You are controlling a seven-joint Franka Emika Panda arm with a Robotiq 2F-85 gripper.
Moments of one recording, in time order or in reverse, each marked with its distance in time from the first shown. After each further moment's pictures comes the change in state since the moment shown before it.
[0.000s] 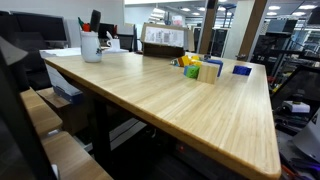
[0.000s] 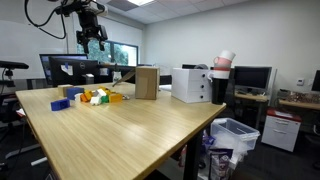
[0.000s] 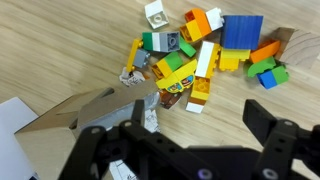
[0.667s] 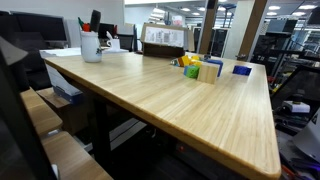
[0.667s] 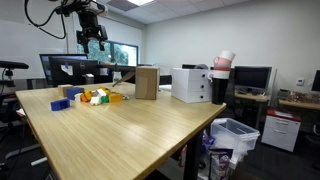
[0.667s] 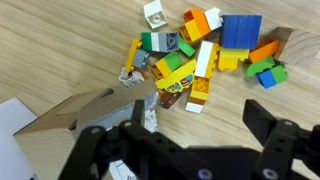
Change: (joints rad) arm -0.001 0.000 -0.003 0.000 0.007 0.000 0.000
